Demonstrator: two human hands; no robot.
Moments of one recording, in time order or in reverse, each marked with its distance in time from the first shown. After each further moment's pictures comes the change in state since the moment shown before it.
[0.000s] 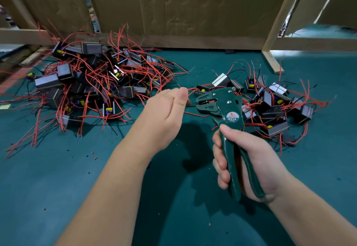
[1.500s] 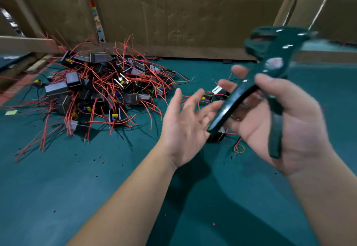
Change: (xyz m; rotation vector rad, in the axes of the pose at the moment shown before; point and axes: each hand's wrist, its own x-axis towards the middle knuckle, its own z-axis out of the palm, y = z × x) left_hand 0.004 0.024 0.031 -1.475 -0.193 -0.544; right_hand -0.004 -0.057 0.024 0.118 -0.029 -0.437
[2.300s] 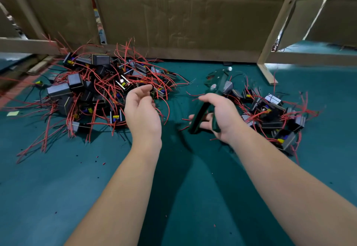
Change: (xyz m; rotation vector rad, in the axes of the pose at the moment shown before) left_hand 0.005 0.037 -0.033 0.464 0.802 0.607; right_hand 0.089 0.066 -0.024 -0.358 0.356 0.224
